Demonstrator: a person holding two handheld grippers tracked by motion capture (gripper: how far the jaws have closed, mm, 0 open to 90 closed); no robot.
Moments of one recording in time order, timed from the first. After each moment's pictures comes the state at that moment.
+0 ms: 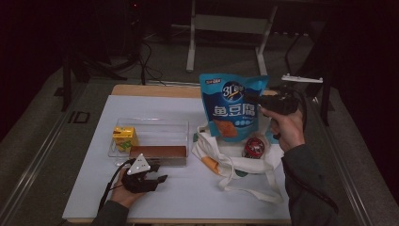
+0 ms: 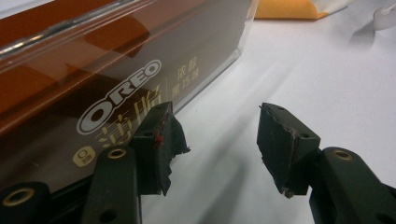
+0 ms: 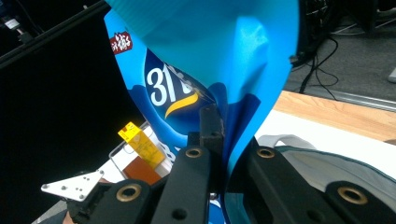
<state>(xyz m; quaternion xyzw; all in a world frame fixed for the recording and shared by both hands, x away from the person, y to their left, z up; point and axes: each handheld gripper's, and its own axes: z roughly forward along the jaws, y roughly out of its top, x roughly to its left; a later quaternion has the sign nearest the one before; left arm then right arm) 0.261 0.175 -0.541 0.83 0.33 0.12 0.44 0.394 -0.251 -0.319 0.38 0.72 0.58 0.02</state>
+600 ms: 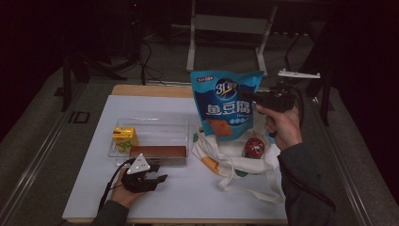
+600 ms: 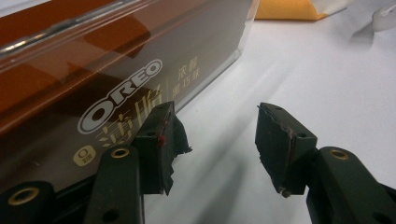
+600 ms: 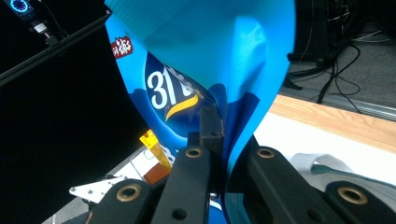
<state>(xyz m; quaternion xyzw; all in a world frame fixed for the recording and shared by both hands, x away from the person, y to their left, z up) 0.261 0.175 -0.542 0.83 0.34 0.12 0.44 0.387 -0.233 -0.301 0.36 0.72 0.60 0.01</state>
